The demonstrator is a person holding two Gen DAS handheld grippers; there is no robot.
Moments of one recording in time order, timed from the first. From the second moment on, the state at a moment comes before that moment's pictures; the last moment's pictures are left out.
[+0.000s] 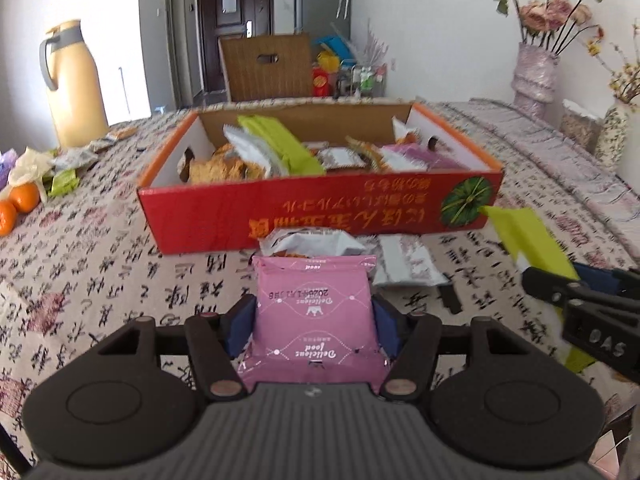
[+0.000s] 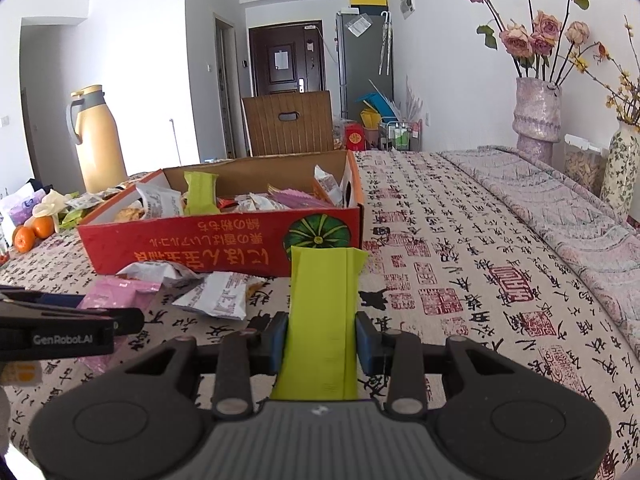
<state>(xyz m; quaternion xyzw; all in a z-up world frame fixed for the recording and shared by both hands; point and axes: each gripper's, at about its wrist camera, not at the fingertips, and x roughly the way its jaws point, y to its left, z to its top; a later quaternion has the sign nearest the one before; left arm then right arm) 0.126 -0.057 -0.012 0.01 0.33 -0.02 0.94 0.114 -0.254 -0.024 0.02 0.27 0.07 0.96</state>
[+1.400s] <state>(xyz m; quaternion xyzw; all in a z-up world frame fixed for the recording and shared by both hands) 0.260 -0.048 0.065 -0.01 0.23 -0.01 0.97 0.258 -0.208 0.051 0.01 0.17 0.10 0.98</state>
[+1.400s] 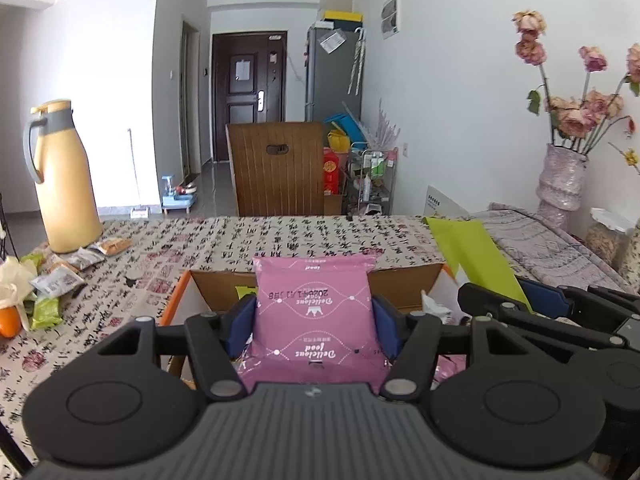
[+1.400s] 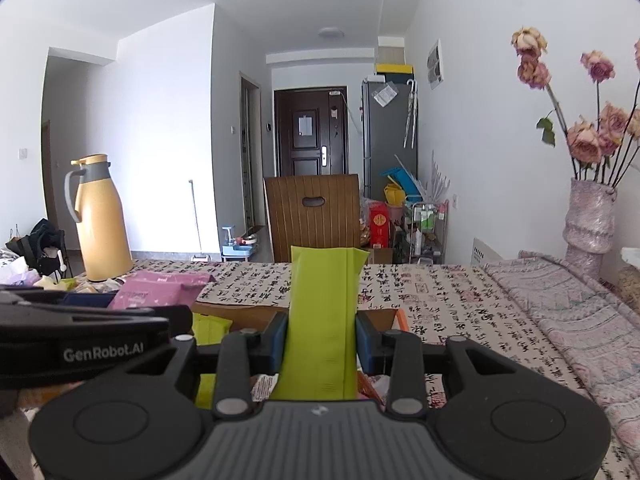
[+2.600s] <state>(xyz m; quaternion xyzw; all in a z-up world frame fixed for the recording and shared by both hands) 0.291 -0.025 0.025 -0.06 0.26 0.03 0.96 0.310 -0.231 -0.013 0.05 0.24 0.06 0.97</state>
